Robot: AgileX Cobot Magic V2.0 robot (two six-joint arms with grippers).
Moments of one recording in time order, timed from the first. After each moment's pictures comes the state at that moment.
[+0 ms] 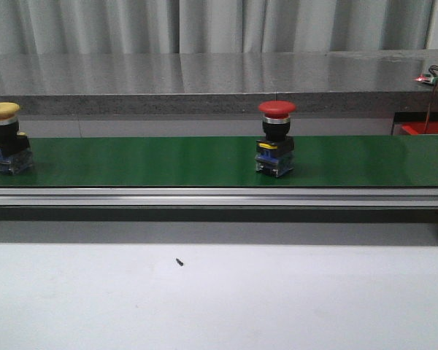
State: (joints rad) left arm 0.01 0.87 -0.82 -0.30 0.68 0.23; right arm -0.06 0.59 -0.66 0.20 0.60 -0.23
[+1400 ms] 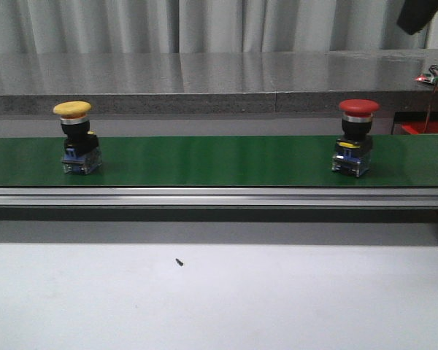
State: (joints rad) left arm 0.01 0.87 -0.81 -0.30 0.72 0.23; right arm 0.07 1.46 -1.36 0.32 1.07 -0.23
